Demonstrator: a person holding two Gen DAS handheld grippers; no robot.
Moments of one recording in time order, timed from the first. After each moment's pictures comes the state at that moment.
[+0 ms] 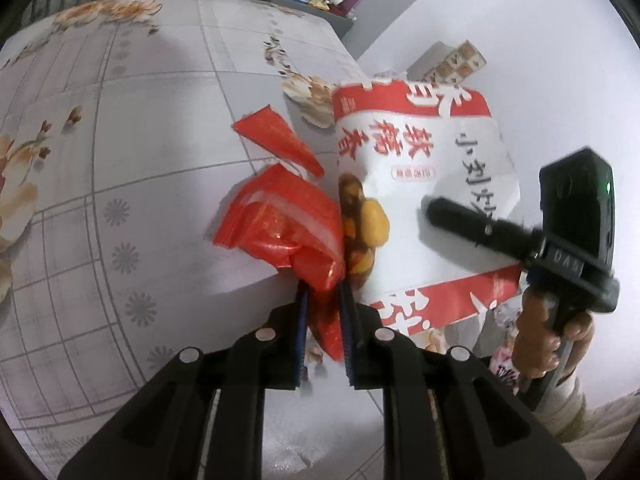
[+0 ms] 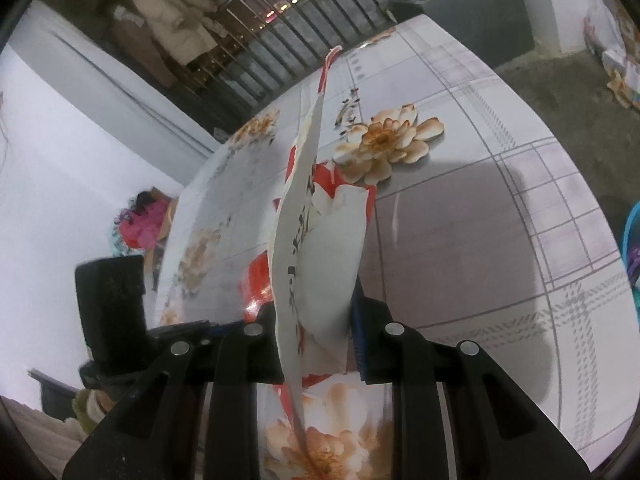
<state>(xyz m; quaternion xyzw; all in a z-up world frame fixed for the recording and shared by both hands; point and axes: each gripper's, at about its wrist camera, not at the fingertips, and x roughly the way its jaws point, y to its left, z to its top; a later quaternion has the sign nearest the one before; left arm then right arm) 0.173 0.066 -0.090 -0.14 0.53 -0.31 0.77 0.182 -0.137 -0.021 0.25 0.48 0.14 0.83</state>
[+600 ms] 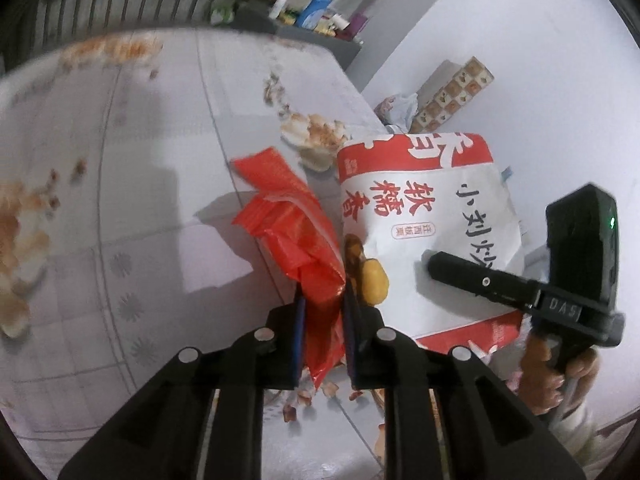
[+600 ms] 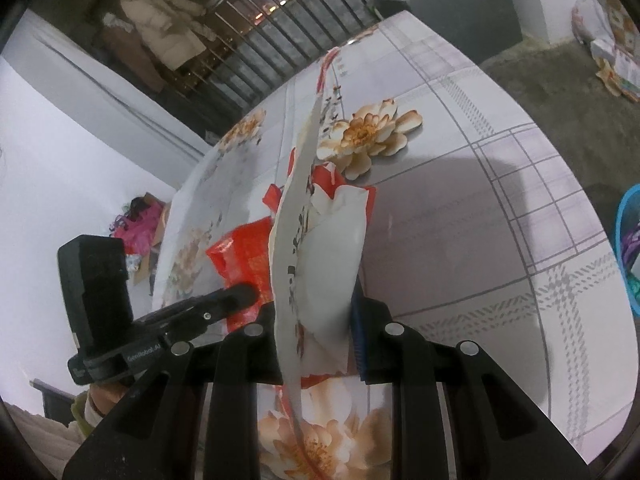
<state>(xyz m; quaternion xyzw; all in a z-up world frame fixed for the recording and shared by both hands) 0.175 0.045 -0.062 -0.11 0.49 -0.28 0.82 0.170 -0.149 -0.021 0.26 0.48 0.12 0.83</state>
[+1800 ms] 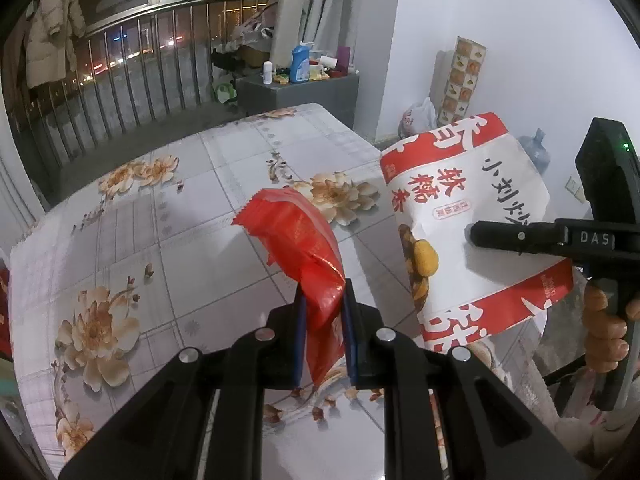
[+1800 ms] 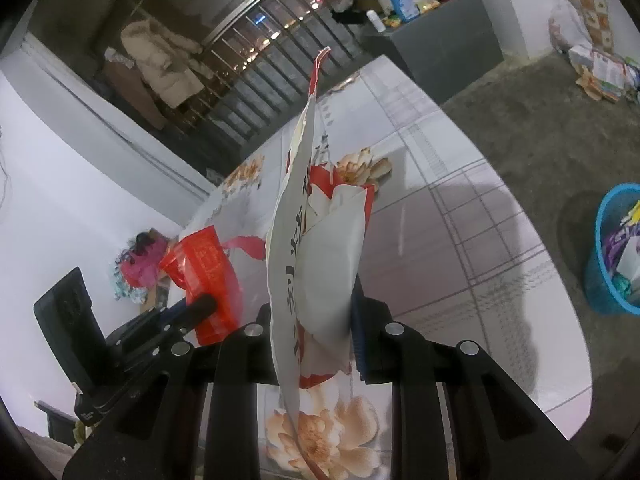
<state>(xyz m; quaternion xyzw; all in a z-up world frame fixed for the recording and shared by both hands) 0.146 0.018 -0.014 0.06 0.39 -0.22 0.89 0.133 -0.178 -0.003 0.30 0.43 0.10 0.85</state>
